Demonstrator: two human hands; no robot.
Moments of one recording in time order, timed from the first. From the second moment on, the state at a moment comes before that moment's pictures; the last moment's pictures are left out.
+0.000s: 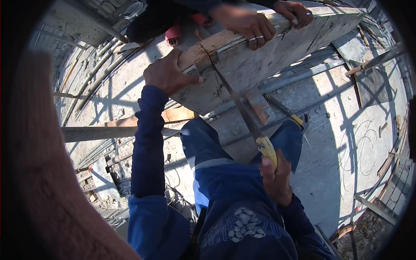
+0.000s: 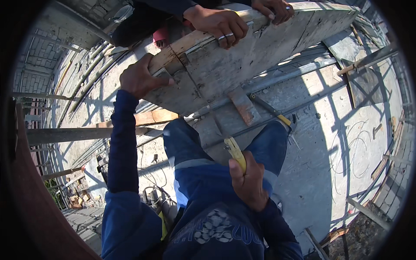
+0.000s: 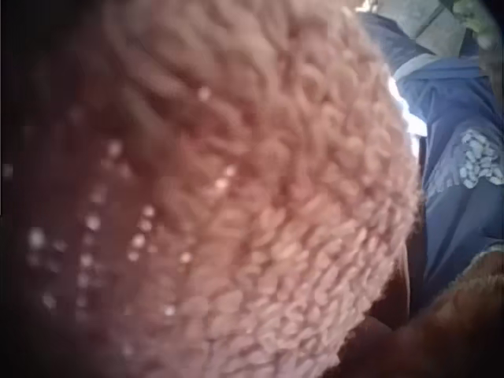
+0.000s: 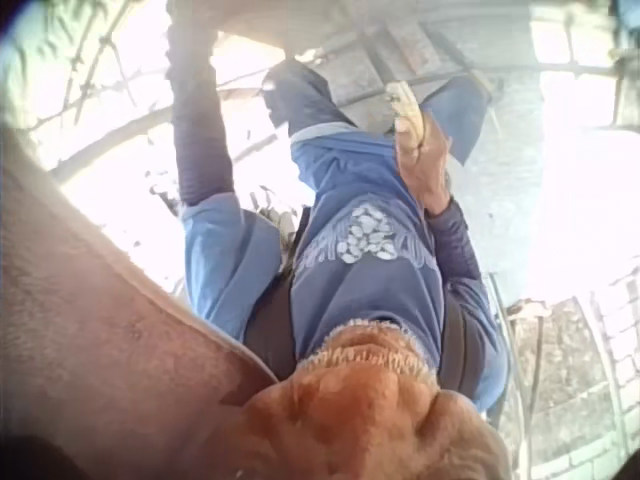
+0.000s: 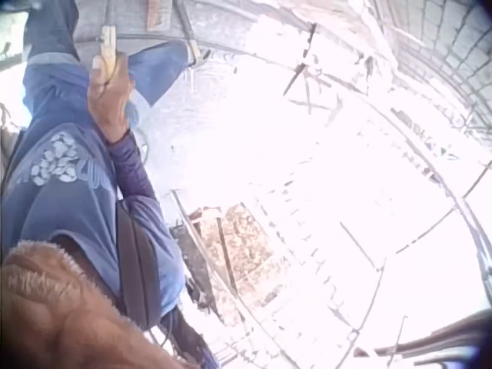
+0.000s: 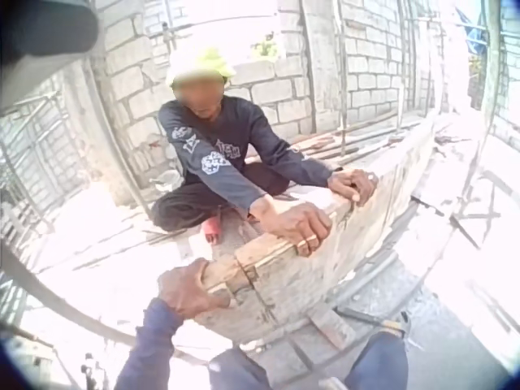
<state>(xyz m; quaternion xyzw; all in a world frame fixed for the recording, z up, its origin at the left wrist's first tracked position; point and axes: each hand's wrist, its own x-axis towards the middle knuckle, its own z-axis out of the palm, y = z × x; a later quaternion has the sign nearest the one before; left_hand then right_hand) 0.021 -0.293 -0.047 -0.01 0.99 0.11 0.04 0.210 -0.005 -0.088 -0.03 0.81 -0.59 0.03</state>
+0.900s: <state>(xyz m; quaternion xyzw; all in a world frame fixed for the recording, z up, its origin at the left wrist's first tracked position) 0.019 -0.291 -0.047 -0.03 0.99 0.10 0.06 0.207 -0.007 -0.093 -0.04 0.81 -0.59 -0.01</state>
